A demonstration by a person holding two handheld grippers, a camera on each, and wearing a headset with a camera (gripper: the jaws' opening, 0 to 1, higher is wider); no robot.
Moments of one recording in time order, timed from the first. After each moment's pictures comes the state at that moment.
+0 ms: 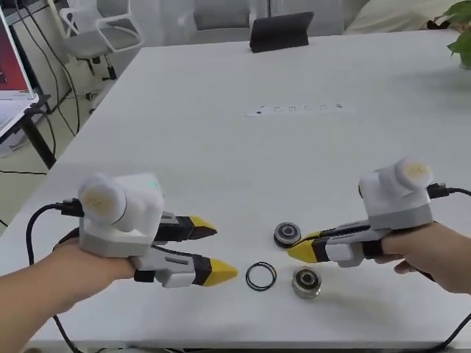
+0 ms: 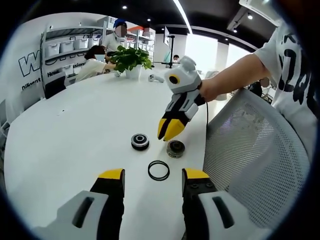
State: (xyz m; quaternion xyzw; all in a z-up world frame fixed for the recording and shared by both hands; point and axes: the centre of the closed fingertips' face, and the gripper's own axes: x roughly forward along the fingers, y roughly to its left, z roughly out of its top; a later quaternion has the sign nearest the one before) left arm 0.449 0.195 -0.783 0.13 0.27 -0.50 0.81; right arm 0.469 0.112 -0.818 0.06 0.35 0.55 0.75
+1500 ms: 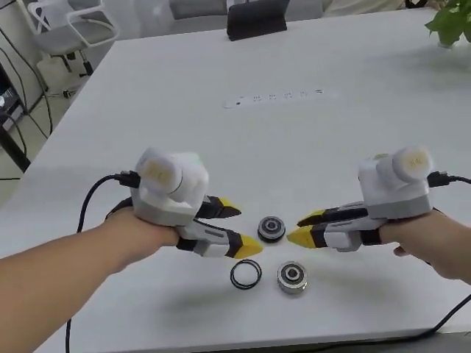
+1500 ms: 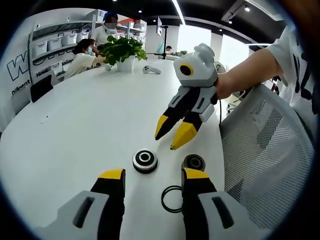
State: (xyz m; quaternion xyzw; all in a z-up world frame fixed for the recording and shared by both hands) left arm 0.497 0.132 -0.811 0.16 0.29 -0.53 0.78; right arm 0.495 0.085 -0.826 0.02 0.32 0.51 0.80
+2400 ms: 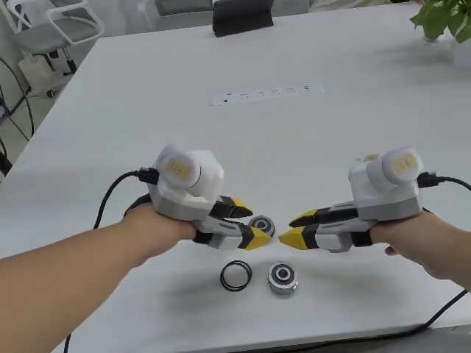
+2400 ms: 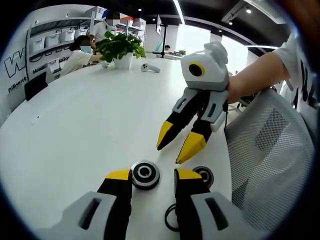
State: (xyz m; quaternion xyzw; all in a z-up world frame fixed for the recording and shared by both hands) left arm 0.512 0.104 -0.826 0.15 0.30 -0.54 0.77; right arm 0.496 0.081 -0.833 0.01 0.32 0.50 0.80
